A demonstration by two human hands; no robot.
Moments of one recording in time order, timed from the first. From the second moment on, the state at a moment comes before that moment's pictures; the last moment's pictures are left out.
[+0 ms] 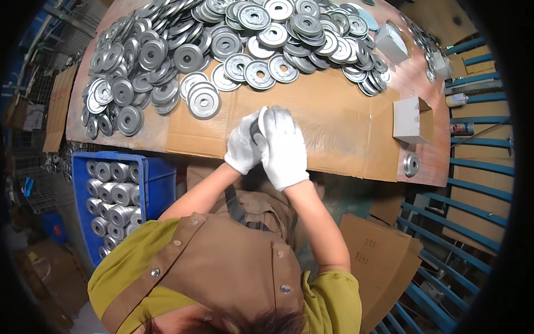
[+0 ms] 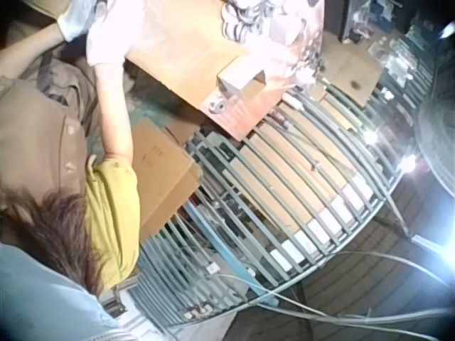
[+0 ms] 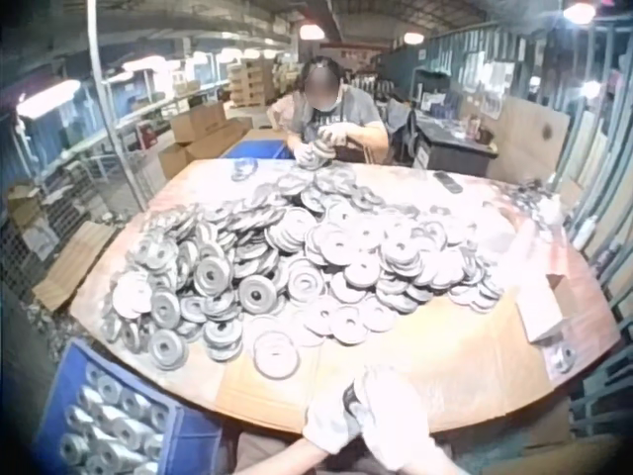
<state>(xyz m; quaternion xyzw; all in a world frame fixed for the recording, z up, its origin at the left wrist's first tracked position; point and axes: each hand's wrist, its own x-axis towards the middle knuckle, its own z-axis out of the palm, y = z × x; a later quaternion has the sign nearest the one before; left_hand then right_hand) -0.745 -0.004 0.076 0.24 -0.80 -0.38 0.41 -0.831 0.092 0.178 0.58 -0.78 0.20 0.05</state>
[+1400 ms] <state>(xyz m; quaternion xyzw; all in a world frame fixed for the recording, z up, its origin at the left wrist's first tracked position) -0.746 0.004 0.081 0.23 -0.82 -0.36 0.38 -0.869 0.088 0.155 0.48 -0.82 0.28 -0.15</state>
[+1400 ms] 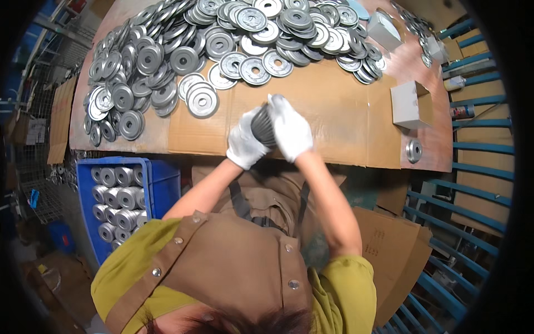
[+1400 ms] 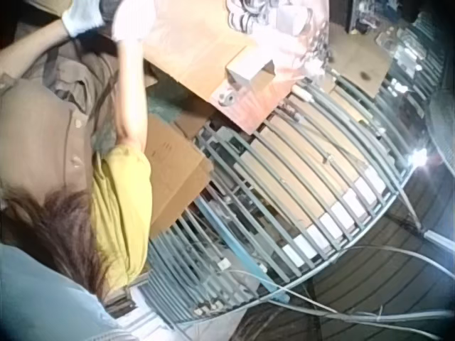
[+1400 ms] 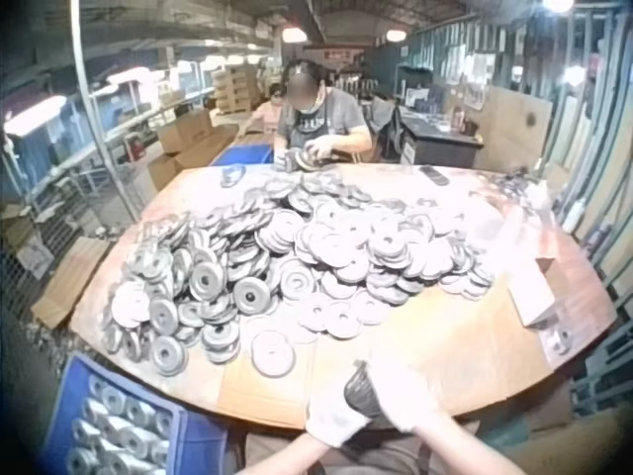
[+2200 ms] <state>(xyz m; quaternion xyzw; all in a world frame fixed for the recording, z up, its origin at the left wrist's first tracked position) -0.749 0.004 0.105 0.24 -0.83 -0.34 0.37 -0.929 0.077 0.129 0.30 -0.63 0.55 -0.46</state>
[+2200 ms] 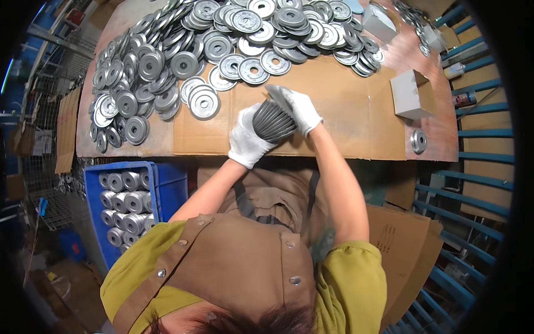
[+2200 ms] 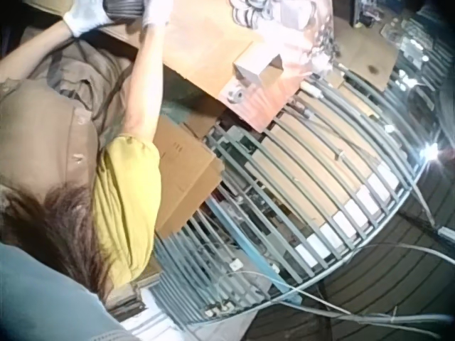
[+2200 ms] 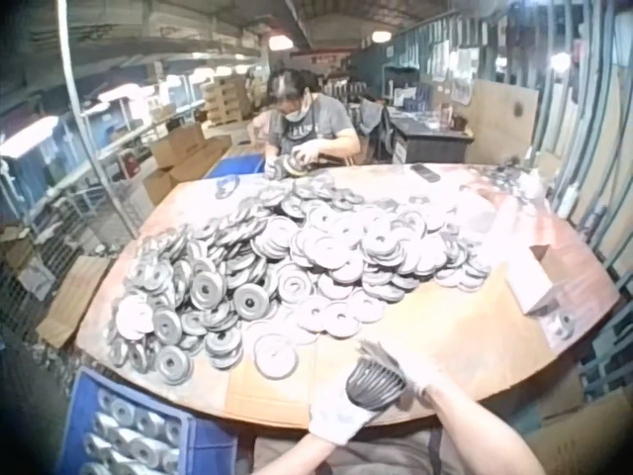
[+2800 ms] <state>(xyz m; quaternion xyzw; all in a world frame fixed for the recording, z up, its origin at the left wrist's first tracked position) -0.757 0.004 0.119 0.27 -0.81 -0.42 0.32 -0.904 0.095 0.143 0.26 -0.64 0.62 -0.36</state>
